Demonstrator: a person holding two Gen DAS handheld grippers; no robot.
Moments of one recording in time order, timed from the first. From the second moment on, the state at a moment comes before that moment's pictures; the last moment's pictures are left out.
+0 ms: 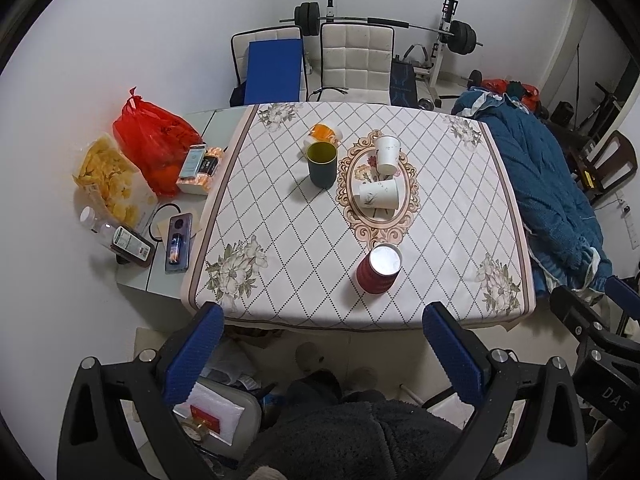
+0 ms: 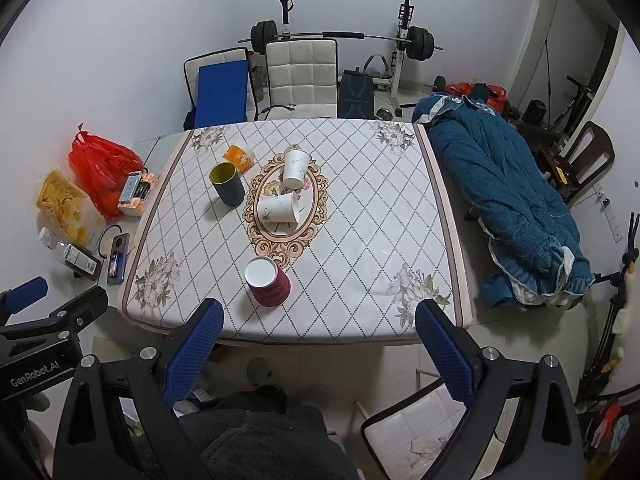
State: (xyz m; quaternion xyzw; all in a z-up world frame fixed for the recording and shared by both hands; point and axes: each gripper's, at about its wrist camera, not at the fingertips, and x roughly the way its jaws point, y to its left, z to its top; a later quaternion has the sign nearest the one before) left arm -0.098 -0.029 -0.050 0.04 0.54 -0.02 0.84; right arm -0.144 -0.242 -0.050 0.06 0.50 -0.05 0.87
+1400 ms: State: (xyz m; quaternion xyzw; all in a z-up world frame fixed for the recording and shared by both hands) left arm -0.097 -0.027 -0.049 0.04 0.54 -0.01 0.84; right arm -0.139 -0.234 -0.054 0.05 0.50 -0.04 0.86
